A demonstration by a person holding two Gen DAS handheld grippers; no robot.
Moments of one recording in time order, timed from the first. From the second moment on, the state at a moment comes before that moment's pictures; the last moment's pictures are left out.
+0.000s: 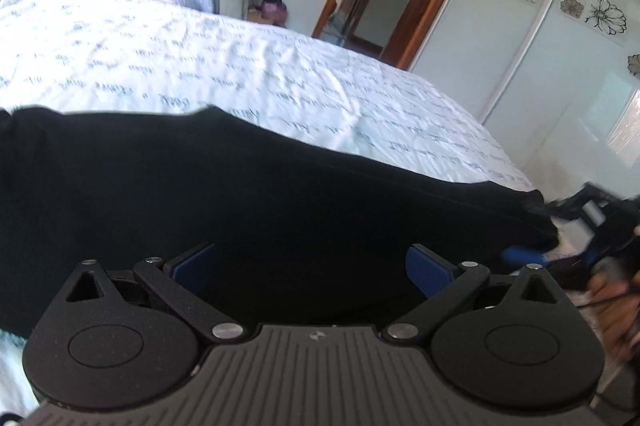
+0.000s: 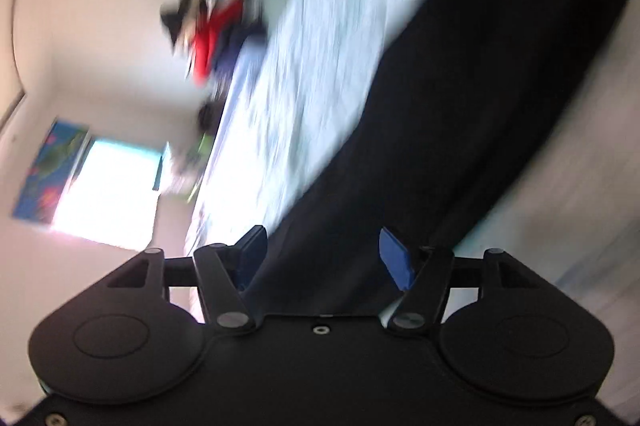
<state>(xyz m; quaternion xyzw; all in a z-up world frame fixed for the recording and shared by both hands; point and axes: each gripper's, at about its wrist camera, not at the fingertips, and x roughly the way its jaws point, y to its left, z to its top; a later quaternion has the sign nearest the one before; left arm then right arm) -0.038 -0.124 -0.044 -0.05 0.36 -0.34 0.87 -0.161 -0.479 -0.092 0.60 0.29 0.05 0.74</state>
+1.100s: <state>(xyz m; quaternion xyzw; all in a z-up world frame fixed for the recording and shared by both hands) -0.019 -0.099 -0.099 -0.48 0.52 -0.27 0.65 -0.161 -0.471 -0.113 0.59 0.32 0.01 0.74</state>
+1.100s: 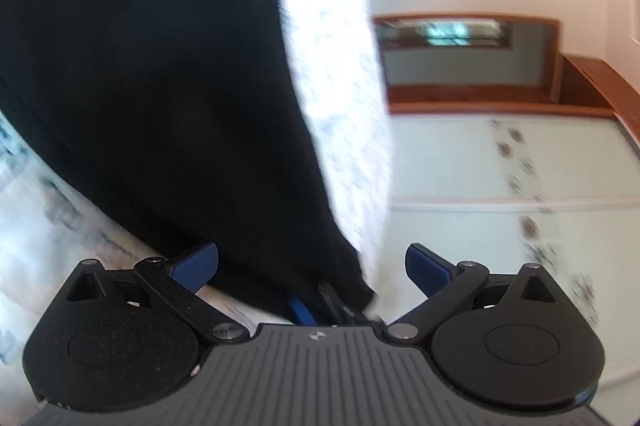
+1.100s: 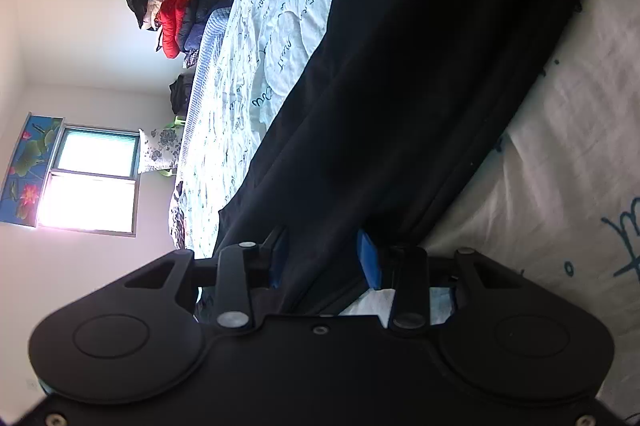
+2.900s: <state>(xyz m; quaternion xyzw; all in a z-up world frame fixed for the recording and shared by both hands) -0.051 -0.083 -0.064 0.15 0.33 -0.28 0.89 -0.041 -0.495 -0.121 0.55 0.32 0.03 0.77</state>
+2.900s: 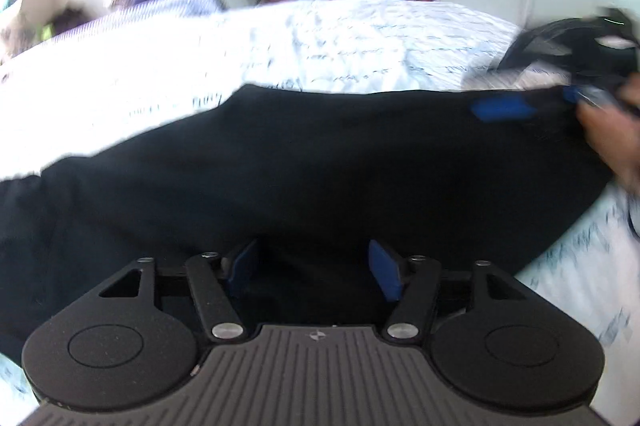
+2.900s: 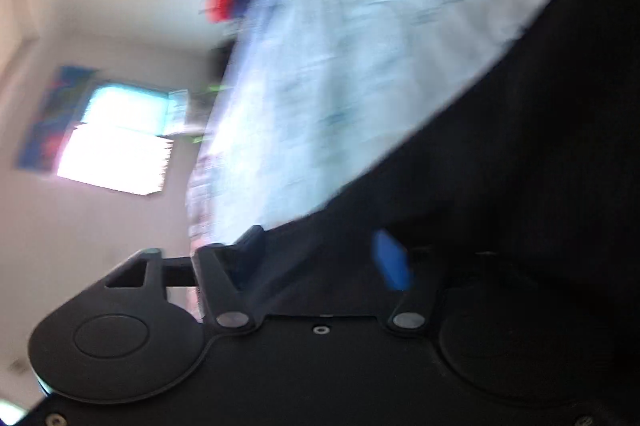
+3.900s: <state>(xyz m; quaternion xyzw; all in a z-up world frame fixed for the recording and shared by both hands) -0.047 -0.064 -0.032 0.12 0.30 -0.21 0.92 0.101 -0.319 -0.055 0.42 0.32 0.22 0.82</state>
